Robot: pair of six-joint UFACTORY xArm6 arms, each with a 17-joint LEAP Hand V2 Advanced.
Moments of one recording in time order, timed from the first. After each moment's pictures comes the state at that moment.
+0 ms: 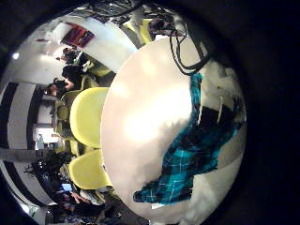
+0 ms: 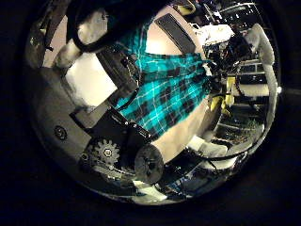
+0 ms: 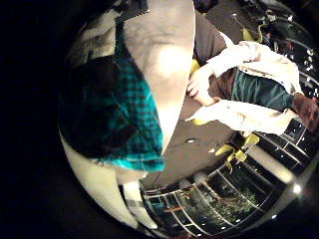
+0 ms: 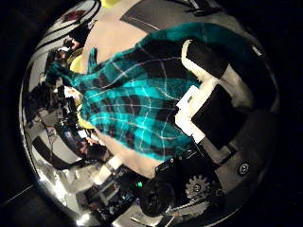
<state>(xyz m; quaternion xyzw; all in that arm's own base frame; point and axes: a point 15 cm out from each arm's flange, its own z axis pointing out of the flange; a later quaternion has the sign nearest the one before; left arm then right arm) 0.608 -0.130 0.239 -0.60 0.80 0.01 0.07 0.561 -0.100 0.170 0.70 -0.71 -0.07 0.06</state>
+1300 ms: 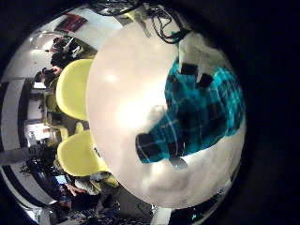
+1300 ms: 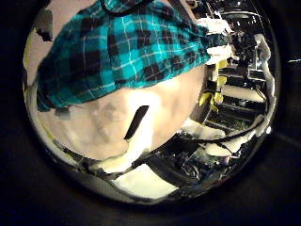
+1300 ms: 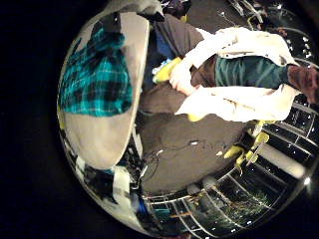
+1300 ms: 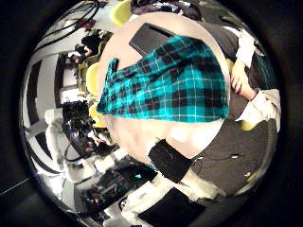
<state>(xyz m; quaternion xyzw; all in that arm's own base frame) 0.442 -0.084 0.185 -0.60 0.80 0.05 -0.04 0.458 -0.210 0.250 0.72 -0.69 -0.12 0.04</state>
